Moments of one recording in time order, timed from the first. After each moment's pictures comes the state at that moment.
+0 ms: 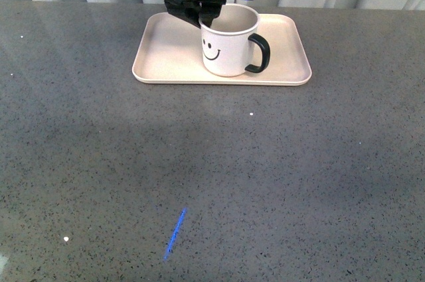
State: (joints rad) left arm -0.40 2.71 2.50 -0.80 0.07 -0.10; right arm 0.00 0.00 0.02 0.00 0.00 -0.01
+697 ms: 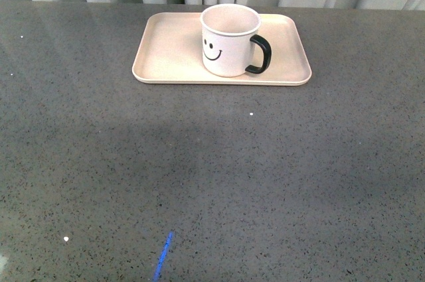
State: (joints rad) left arm -0.34 2.34 2.11 -0.52 0.12 -0.09; right arm 0.00 0.00 0.02 0.00 0.00 -0.01
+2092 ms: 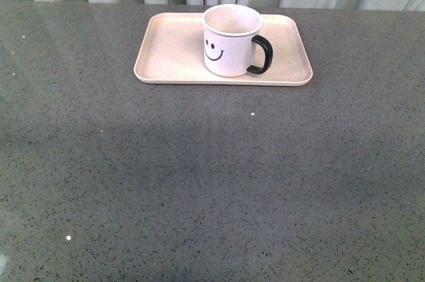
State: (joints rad) left arm 0.00 0.88 0.04 0.83 0.00 -0.01; right arm 0.00 0.00 0.02 0.00 0.00 -0.01
